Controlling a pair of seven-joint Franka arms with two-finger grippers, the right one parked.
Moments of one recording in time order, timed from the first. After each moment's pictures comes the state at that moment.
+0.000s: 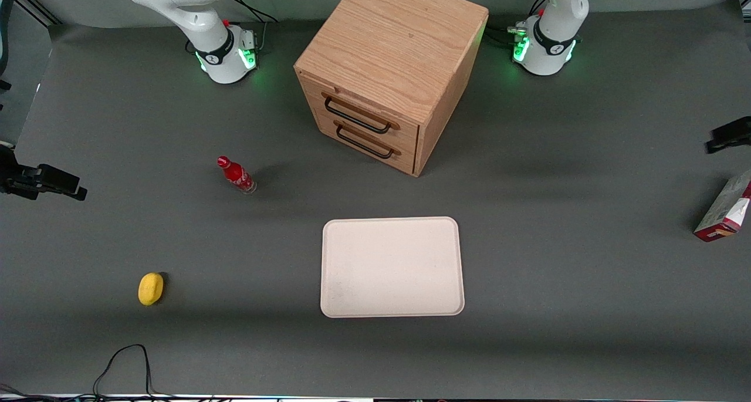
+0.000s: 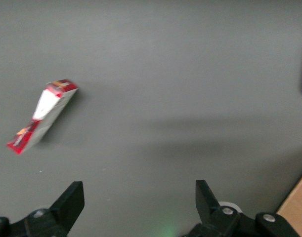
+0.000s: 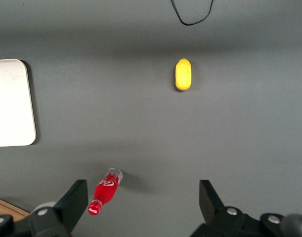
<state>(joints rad) 0.24 0.06 0.02 -1.57 0.03 1.54 0.29</state>
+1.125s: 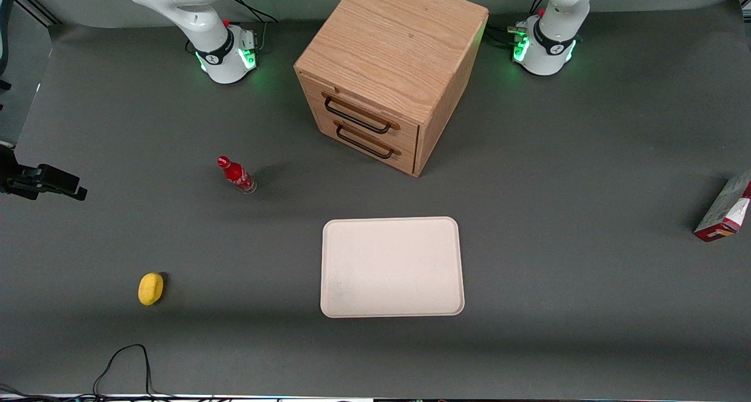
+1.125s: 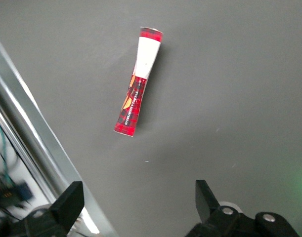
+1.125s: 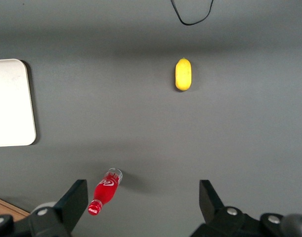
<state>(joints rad) 0.73 0.21 0.01 -1.59 0.06 1.78 1.27</state>
